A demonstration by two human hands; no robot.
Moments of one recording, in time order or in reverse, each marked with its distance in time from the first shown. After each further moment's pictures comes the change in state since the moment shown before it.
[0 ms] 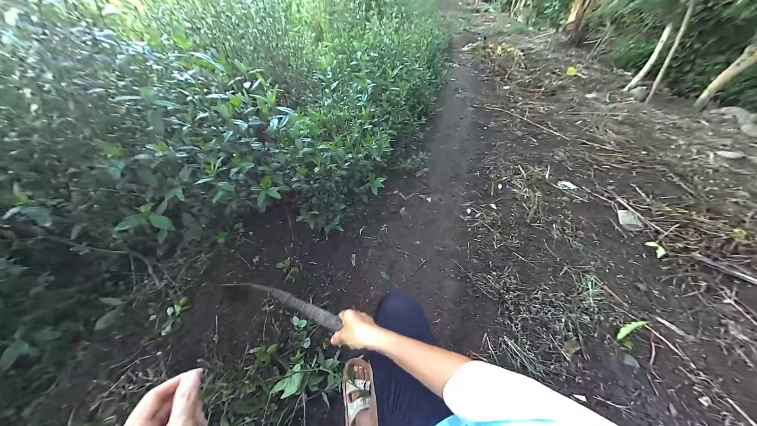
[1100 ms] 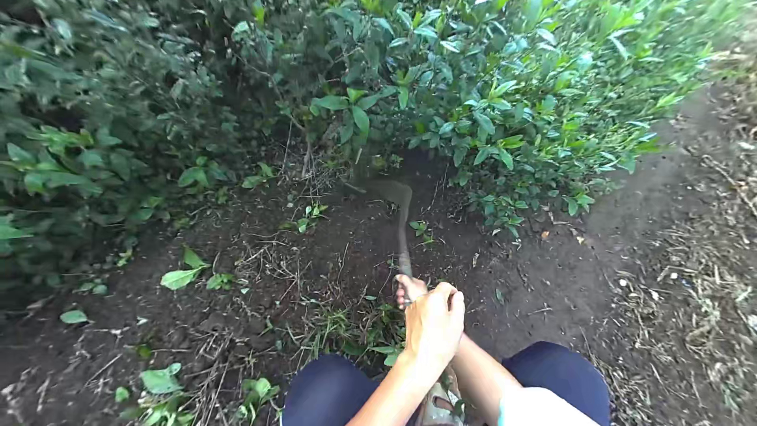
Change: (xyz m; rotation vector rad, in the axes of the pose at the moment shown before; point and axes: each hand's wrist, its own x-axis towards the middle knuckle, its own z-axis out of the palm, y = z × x) left_hand 0.133 -0.101 0.044 0.088 -0.591 -0.340; right_hand 0.251 -0.093 0.146 0.809 0.107 0.275
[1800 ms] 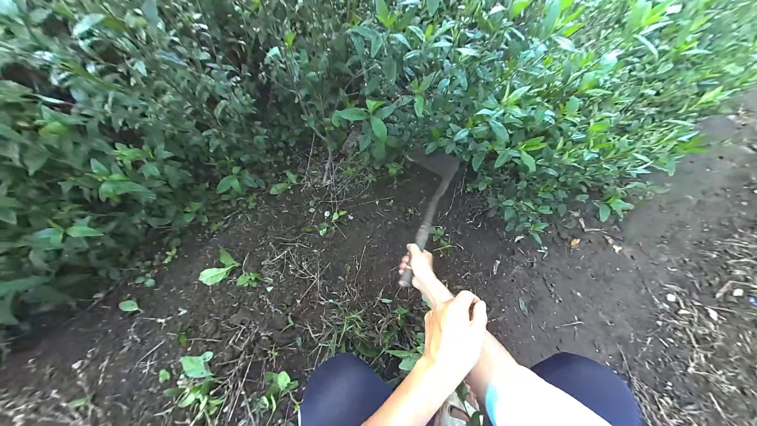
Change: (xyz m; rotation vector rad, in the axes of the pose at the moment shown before) left_hand -0.009 0.007 0.008 -0.013 0.020 0.051; right_hand -0.012 -0.078 0.064 0.163 0.038 -0.151
